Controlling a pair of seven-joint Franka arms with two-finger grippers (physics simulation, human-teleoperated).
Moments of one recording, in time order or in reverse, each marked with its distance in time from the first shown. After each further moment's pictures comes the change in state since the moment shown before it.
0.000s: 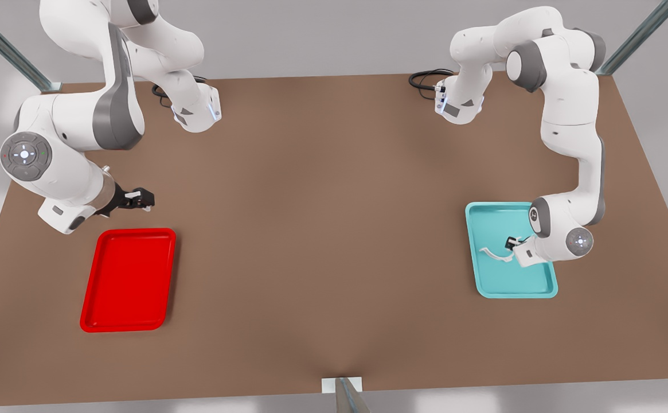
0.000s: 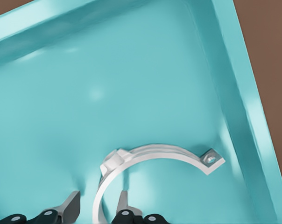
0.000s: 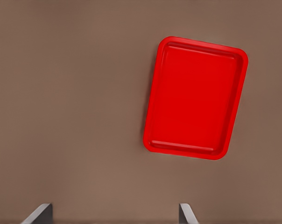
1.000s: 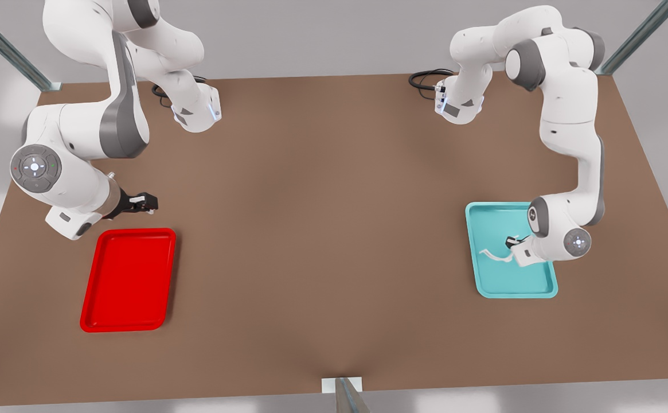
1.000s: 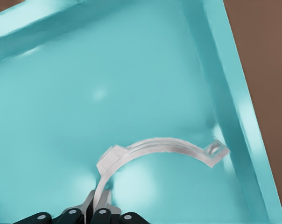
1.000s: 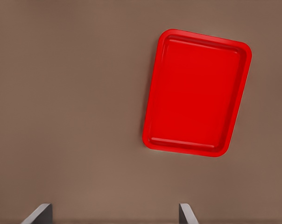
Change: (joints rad) left arm -0.012 -0.021 0.000 0.003 0.012 -0.023 -0.016; right arm 0.003 0.026 -0.001 0.001 -0.007 -0.009 0.002
